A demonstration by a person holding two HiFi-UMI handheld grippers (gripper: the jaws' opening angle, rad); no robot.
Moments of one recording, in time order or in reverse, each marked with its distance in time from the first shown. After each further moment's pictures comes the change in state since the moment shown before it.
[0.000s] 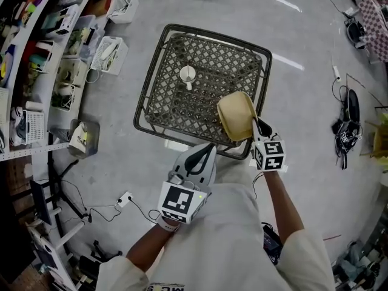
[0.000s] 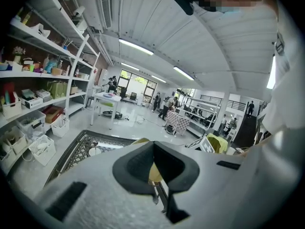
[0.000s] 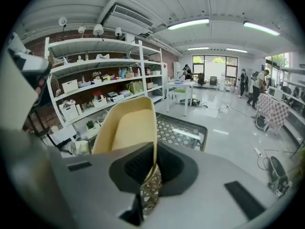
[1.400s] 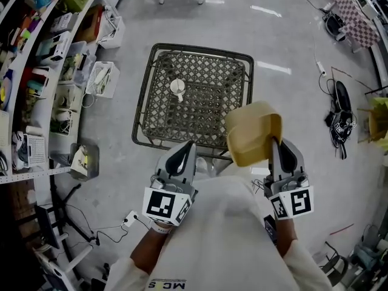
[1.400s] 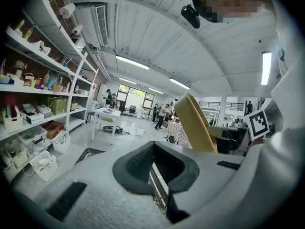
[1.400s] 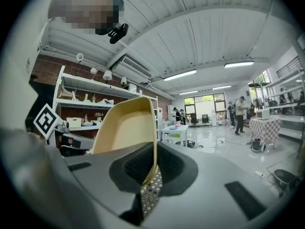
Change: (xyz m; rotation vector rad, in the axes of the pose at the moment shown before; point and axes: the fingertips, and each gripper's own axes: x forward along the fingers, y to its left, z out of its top) left arm -0.046 0.008 0.056 0.084 -0.156 0.019; right arm -0.230 0.046 0.148 0.016 -0.549 -0.088
